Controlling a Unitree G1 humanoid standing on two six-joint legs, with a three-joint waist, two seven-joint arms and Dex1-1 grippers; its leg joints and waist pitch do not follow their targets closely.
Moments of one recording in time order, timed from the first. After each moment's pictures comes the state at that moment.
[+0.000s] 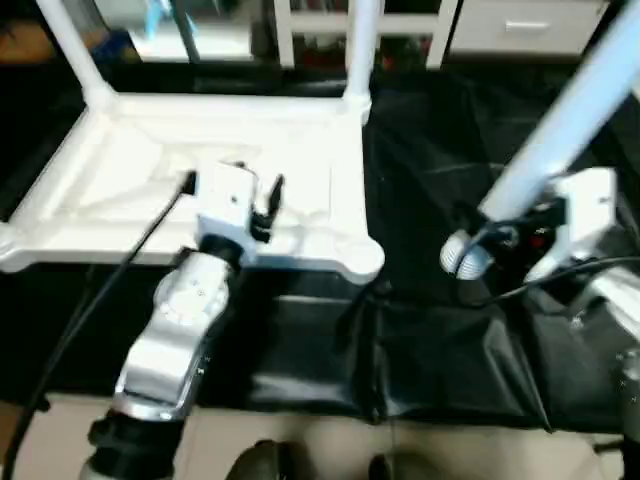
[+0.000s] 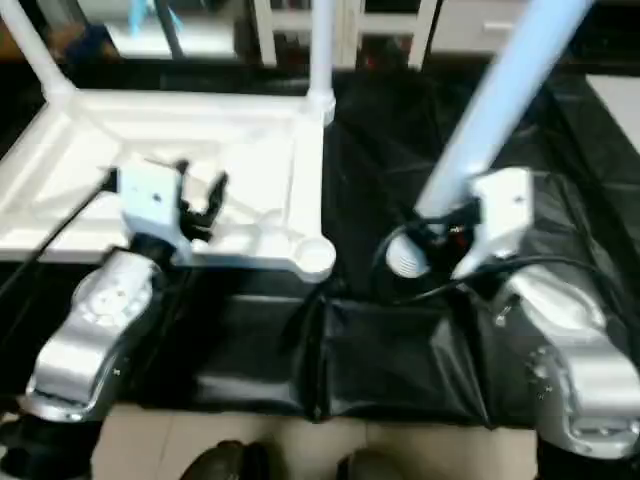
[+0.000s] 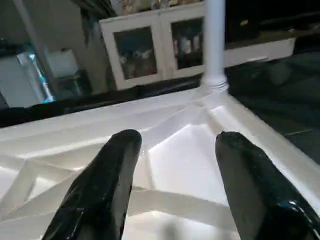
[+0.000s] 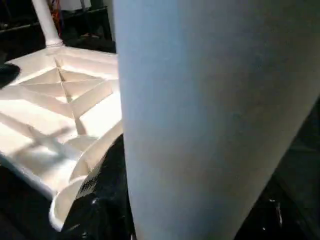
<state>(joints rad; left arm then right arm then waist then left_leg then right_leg) -0.31 0.20 -0.10 -0.23 -0.06 0.35 -0.01 -0.23 -0.39 -0.21 -0.43 0.39 0.67 0.49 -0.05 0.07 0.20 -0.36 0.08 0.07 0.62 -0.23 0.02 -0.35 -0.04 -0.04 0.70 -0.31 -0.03</state>
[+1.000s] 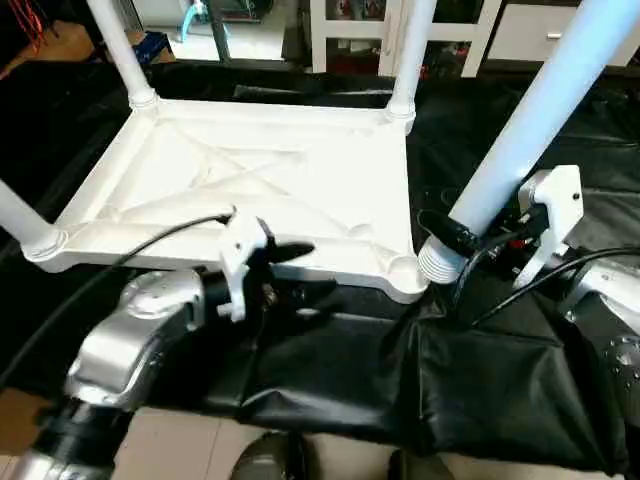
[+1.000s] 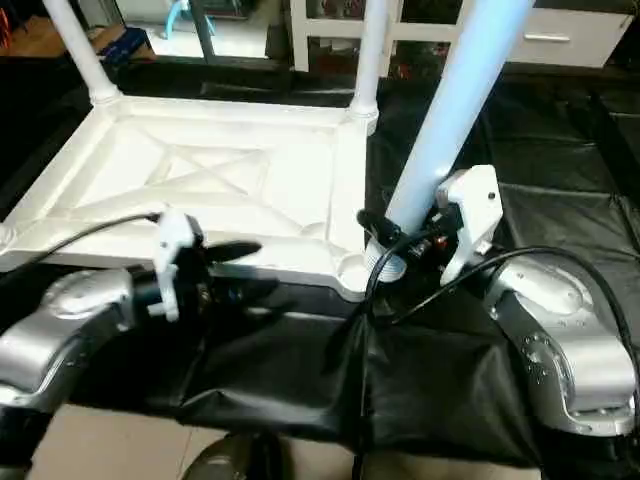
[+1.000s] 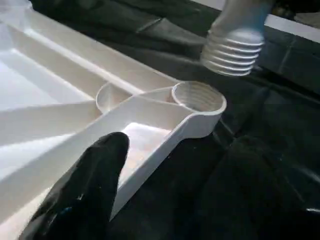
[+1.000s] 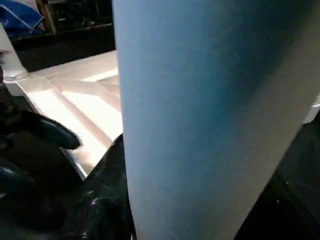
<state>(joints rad) -0.36 0.42 -0.20 0.01 -0.38 0.38 -0.86 -0.26 -0.48 -0.13 -0.32 0.44 0.57 0.68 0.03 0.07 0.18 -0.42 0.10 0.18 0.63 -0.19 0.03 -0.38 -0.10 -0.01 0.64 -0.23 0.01</state>
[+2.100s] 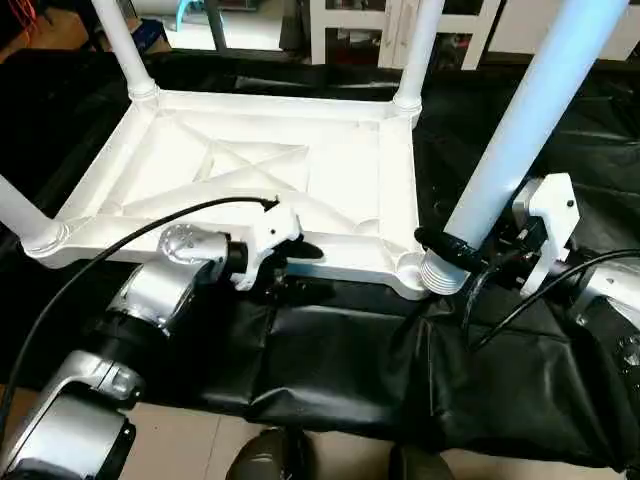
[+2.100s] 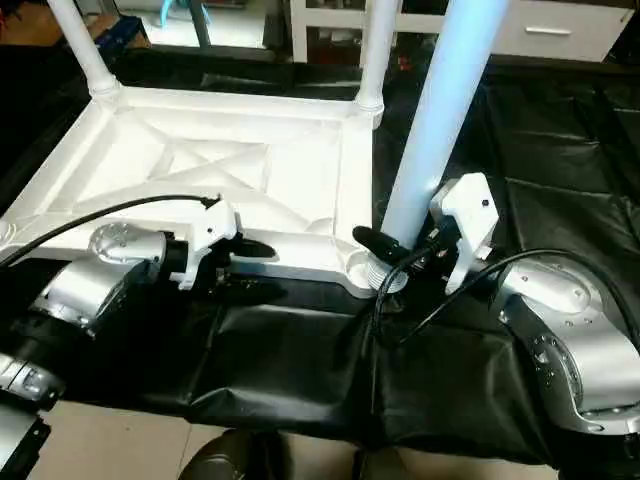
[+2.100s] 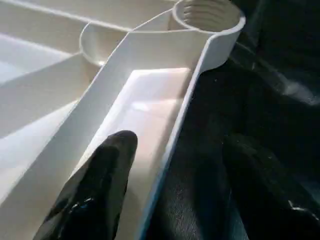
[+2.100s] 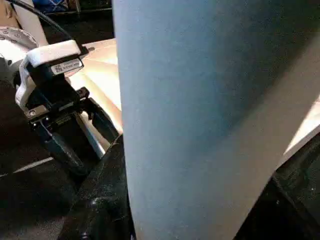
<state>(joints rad) -0.68 0.44 -0.34 0.49 -0.14 0.13 -1.13 -0.24 -0.55 -0.11 -0.33 0.44 0.54 0.77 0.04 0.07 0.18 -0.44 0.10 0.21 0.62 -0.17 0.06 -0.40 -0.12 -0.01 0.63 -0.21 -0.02</state>
